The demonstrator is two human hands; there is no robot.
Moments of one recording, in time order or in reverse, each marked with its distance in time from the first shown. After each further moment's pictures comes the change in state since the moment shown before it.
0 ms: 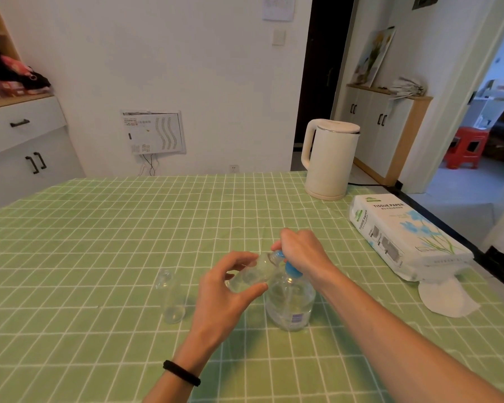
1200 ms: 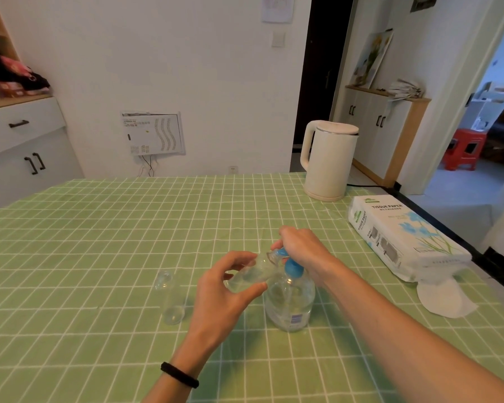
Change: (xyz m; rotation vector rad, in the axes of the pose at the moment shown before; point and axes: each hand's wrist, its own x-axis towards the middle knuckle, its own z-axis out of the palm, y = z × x) left_hand -0.002 0.003 -0.003 0.012 0.007 0.013; right_hand 0.004 -0.004 -0.006 0.013 -0.056 0.014
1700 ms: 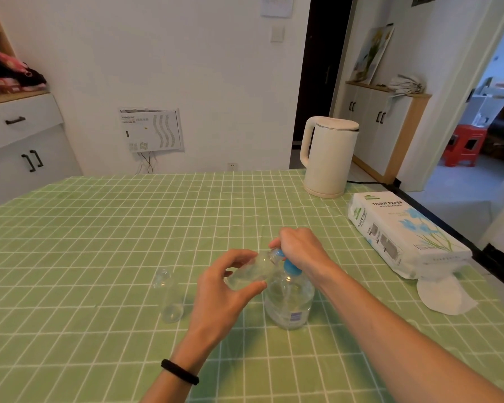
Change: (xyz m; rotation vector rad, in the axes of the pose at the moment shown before) left_hand 0.002 -0.002 0.002 -0.004 -0.013 -0.005; right_hand 0.004 0.007 0.006 0.024 0.024 -0.041
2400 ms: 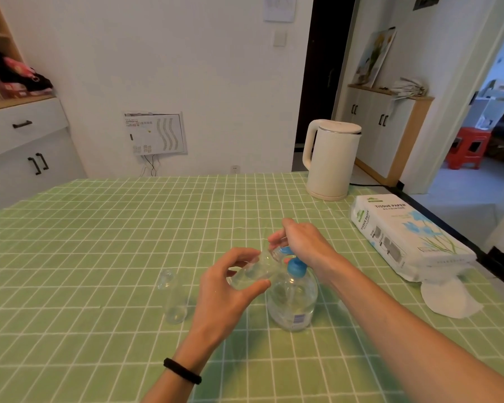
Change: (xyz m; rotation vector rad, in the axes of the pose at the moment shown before) left_hand 0.002 0.008 -0.003 -0.014 0.009 0.017; right_hand 0.004 -0.005 -0.007 0.072 -0.069 -0.069
